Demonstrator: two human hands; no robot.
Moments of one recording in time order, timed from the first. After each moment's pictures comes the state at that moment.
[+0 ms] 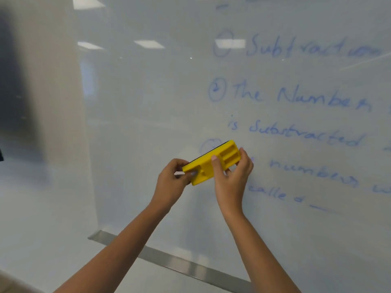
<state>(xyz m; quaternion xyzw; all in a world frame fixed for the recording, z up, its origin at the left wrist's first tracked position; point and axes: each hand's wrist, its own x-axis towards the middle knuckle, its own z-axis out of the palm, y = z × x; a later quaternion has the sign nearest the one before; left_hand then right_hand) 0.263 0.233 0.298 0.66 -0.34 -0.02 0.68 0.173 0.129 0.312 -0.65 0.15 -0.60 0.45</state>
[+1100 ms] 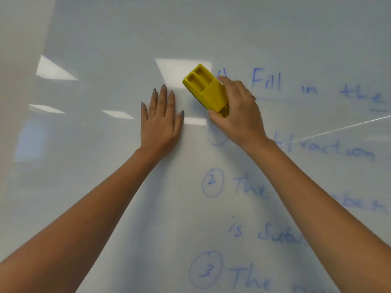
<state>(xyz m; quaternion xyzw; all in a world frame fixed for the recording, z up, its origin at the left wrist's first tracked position) 0.442 0.131 0.604 0.63 -0.40 0.53 0.39 0.255 0.052 0.641 -0.73 0.01 -0.66 -0.20</state>
